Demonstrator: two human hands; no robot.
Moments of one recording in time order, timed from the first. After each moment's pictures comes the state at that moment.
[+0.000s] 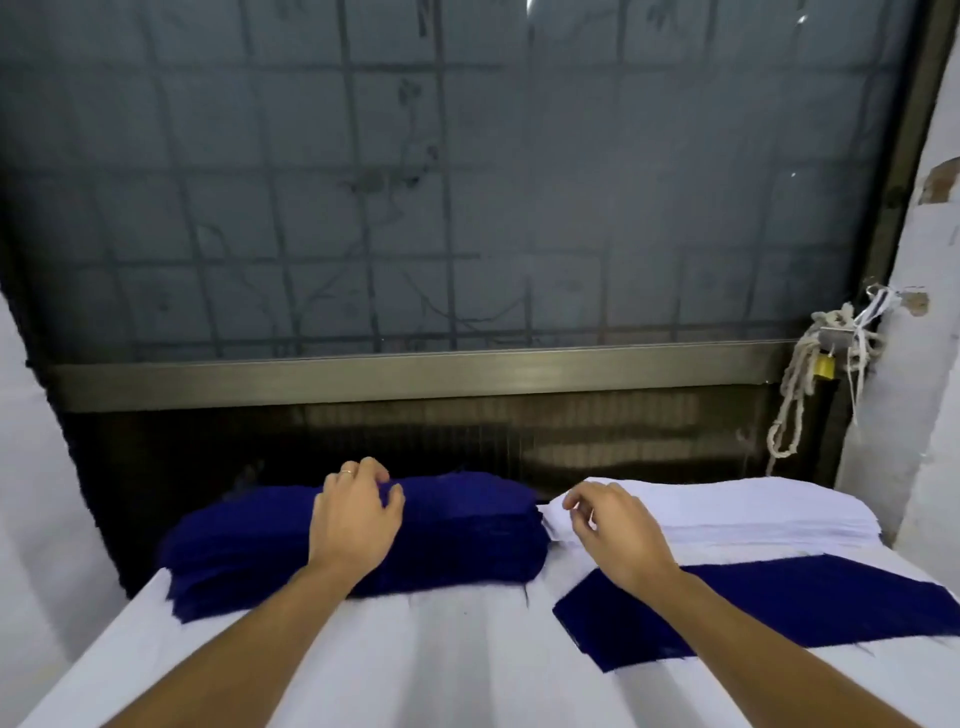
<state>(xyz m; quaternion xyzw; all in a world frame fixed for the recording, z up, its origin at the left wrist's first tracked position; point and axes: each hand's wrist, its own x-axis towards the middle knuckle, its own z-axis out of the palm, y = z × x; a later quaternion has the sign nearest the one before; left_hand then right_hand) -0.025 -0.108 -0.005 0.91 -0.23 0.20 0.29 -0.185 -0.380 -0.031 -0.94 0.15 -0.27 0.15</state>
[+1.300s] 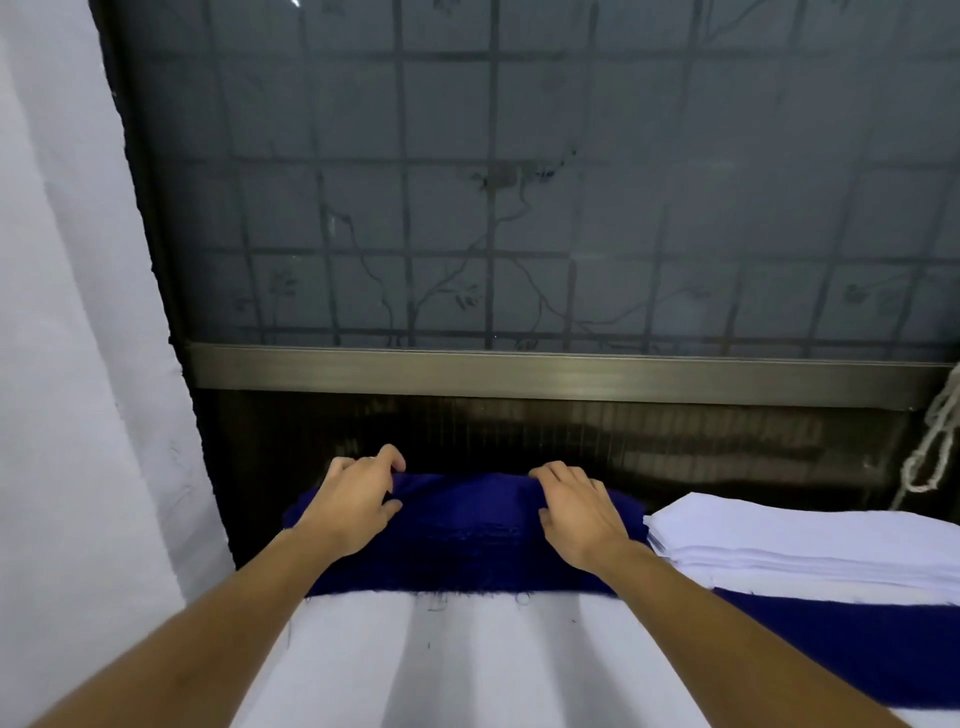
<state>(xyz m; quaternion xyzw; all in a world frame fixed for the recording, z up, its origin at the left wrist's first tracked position) 0.059 0.024 0.015 0.92 -0.35 0.11 0.14 -0.066 -0.254 -0.011 -0.98 0.07 -0.17 0.10</state>
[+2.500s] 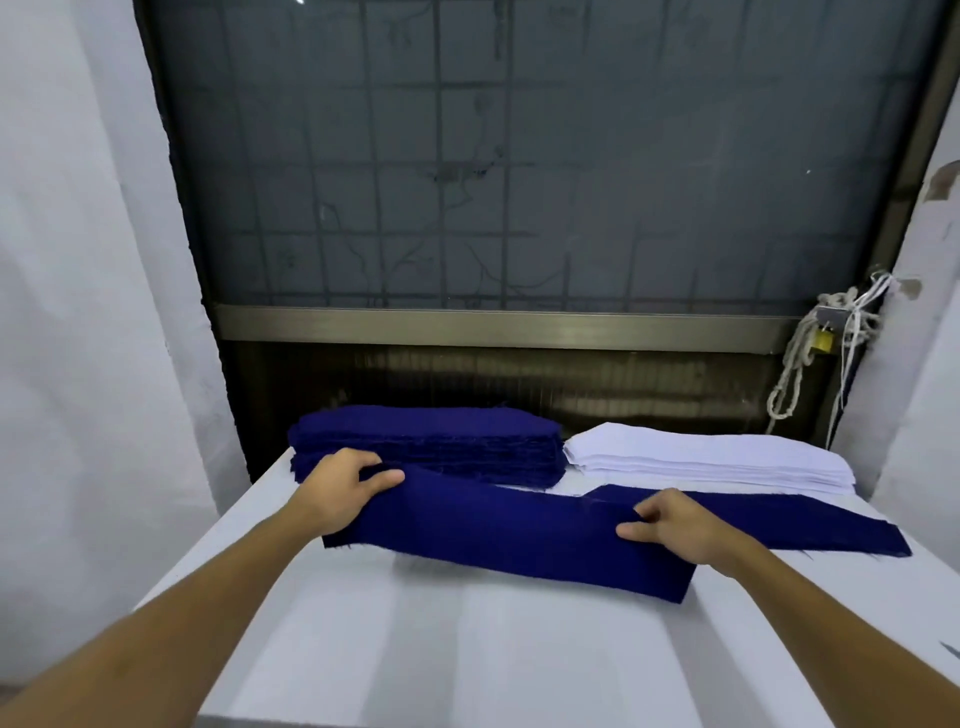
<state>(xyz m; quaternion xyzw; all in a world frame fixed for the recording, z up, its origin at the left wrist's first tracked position) -0.137 0.036 0.013 0.91 -0.28 0.01 0.31 -0.328 -0.350 -0.010 -0.90 0.16 0.02 0.40</state>
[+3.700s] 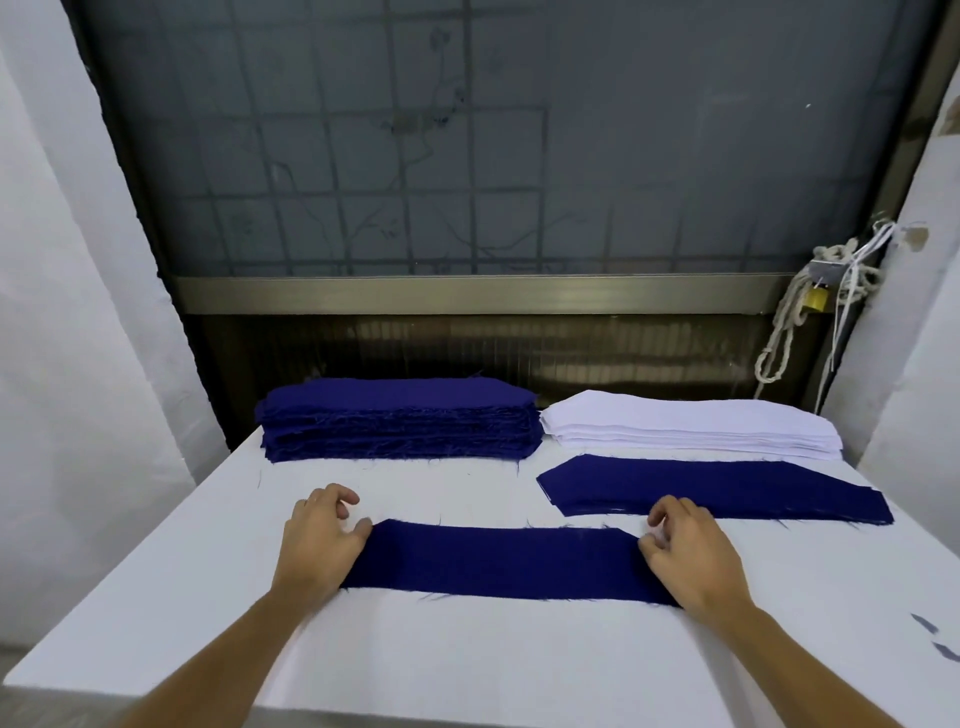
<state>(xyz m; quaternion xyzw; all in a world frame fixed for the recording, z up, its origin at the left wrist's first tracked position) -0.169 0.008 -0.090 0.92 -0.11 0.08 0.37 -0.366 -0.375 -0.092 -0.92 0.26 -0.20 0.20</state>
